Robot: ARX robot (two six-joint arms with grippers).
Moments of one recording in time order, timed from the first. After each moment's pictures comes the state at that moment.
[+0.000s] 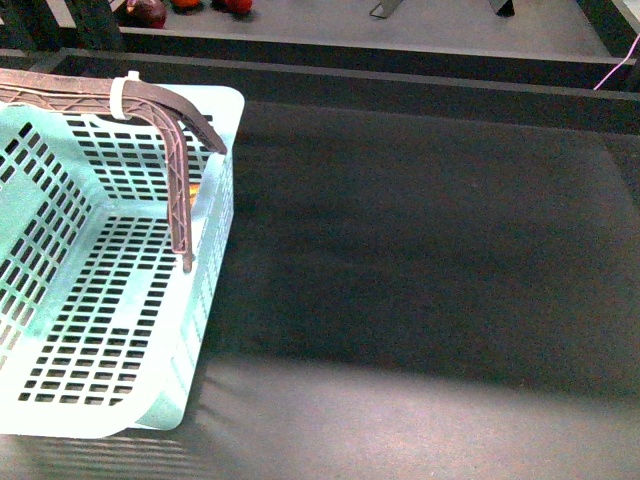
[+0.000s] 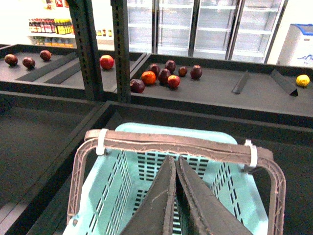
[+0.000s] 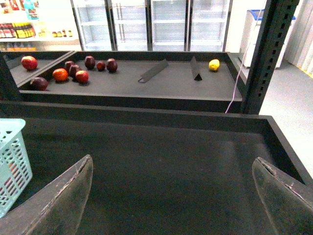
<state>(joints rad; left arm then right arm) 0.00 0.68 0.02 0.66 0.00 -0.01 0.00 0.01 0.02 0.00 0.00 0.00</state>
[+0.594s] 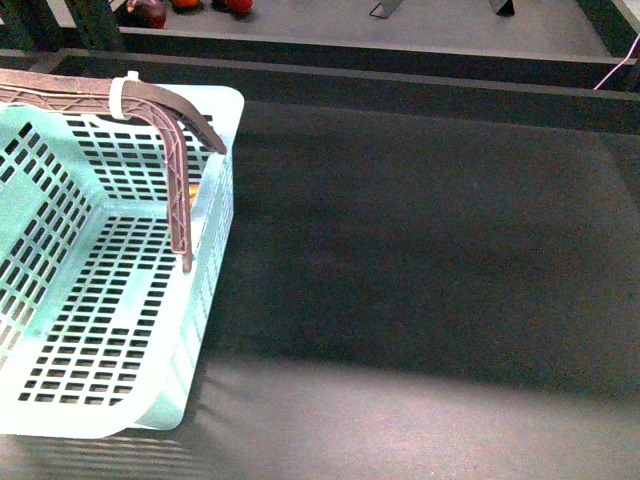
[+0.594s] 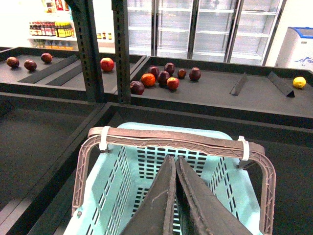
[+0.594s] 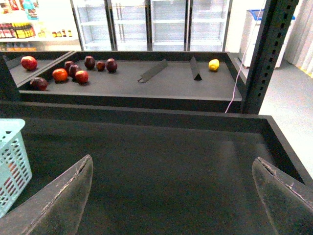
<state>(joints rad) 0.00 0.35 0.01 0.35 0.00 -0.01 0.00 0.01 0.02 0.00 0.00 0.00</state>
